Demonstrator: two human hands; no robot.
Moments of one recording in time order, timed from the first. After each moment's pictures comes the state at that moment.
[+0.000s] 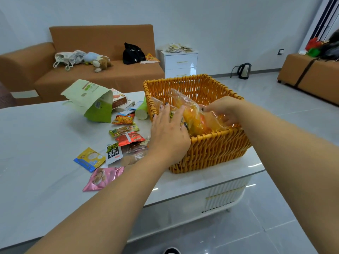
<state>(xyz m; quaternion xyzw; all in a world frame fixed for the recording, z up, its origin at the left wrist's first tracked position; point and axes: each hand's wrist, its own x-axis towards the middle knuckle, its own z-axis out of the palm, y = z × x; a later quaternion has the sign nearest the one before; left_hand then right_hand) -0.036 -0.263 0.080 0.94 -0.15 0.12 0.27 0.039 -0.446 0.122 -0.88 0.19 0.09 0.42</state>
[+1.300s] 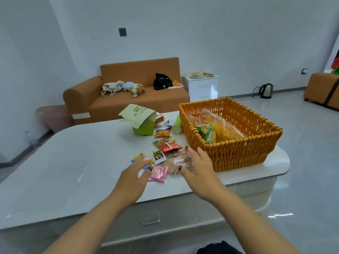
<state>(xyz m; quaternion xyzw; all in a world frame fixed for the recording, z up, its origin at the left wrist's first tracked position) -0.179 -0.067 0.080 0.92 -0.03 0.07 0.37 -0.171 -0.276 0.082 -0.92 -0.07 -0.02 0.40</state>
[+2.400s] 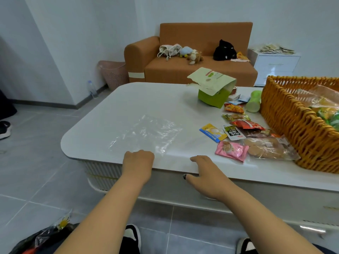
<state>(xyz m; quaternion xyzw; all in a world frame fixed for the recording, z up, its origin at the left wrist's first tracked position) -0.205 0.129 0.009 0.99 0.12 -0.04 -0.11 -0.178 -0.076 0.013 -0.92 -0.22 0.15 0.28</state>
